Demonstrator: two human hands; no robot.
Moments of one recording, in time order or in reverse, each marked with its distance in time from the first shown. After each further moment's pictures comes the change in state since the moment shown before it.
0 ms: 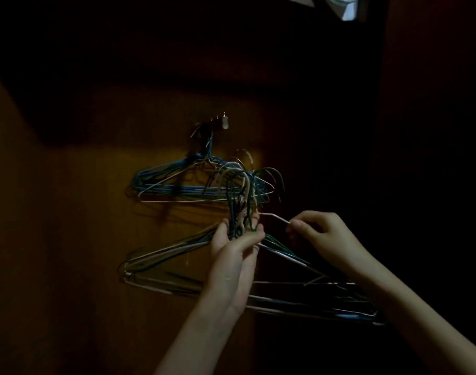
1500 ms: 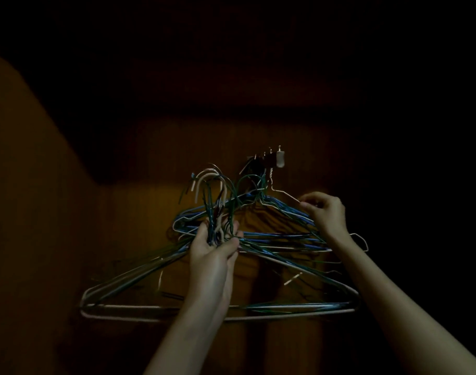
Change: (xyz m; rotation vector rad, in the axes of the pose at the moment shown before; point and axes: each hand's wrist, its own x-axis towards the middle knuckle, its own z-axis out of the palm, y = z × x) left_hand 0.147 0.073 -0.030 0.379 0.092 0.462; right_hand 0.277 0.060 0.090 0.249 0.285 -0.098
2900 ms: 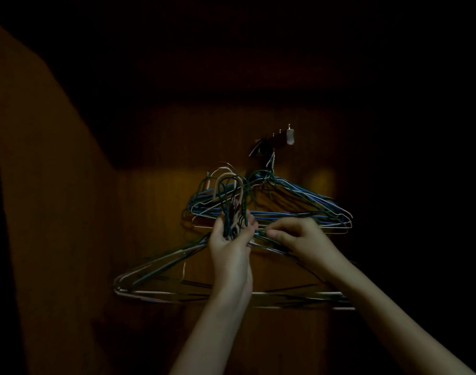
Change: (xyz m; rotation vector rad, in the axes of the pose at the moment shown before) left_hand -0.030 -0.007 -0.009 0.011 0.066 0.010; right_hand -0.124 -0.059 0.010 0.021 -0.526 -0.082
